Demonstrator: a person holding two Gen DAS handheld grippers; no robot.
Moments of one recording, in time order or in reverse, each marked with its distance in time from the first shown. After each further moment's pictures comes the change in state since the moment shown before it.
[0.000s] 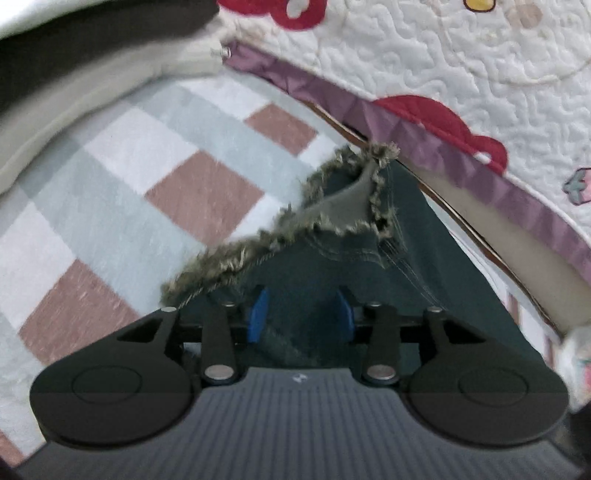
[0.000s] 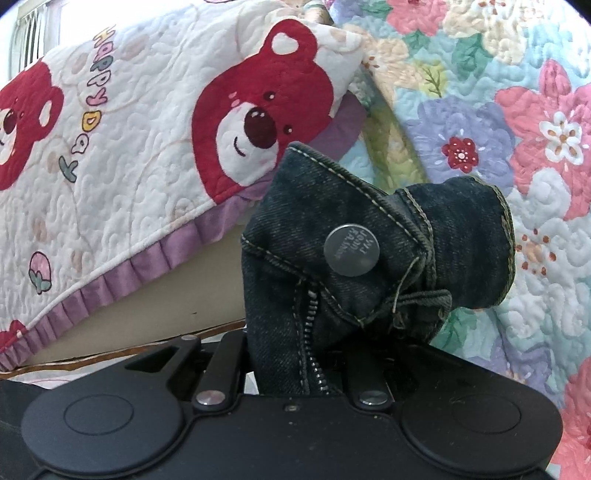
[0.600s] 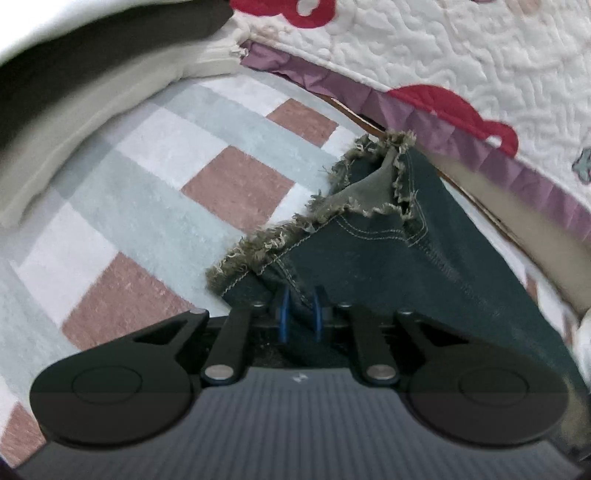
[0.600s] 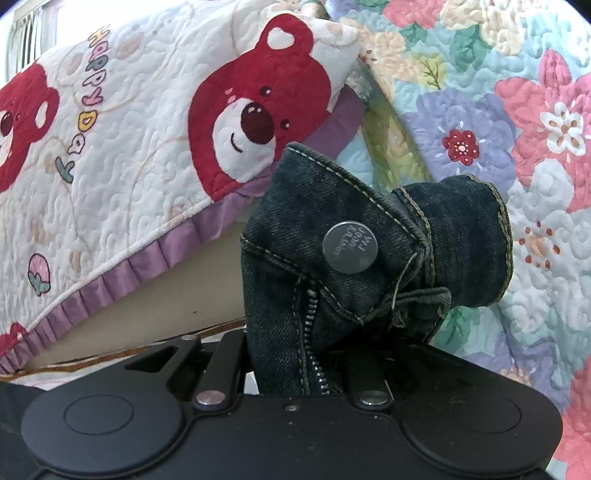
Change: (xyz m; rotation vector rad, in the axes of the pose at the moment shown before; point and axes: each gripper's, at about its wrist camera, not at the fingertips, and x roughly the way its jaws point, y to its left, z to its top) left arm -0.021 0.026 -0.001 -0.047 0.053 -0.006; right arm 0.004 -0.005 0.000 -0.004 0.014 0.012
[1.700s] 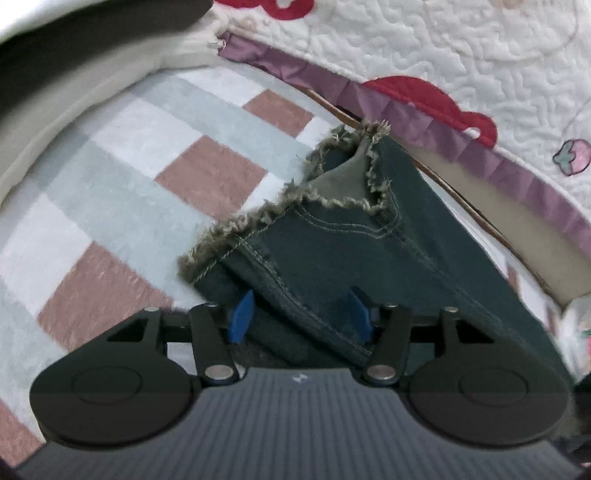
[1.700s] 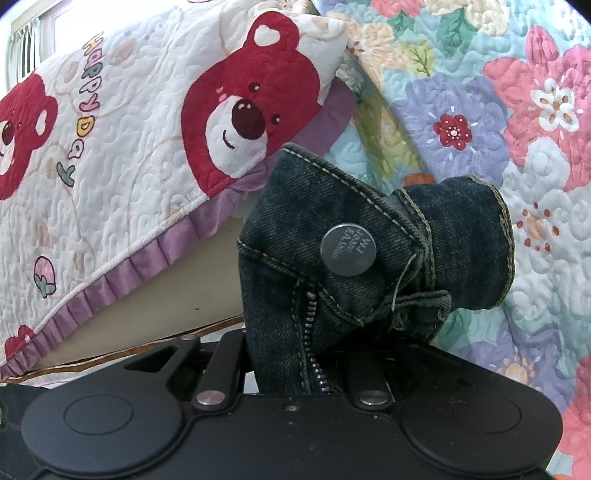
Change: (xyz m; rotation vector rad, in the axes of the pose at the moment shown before) left arm 0.007 -0.029 -0.013 0.068 -0.015 -0.025; right arm -0.002 -0.015 -0.008 0.046 0.003 0.039
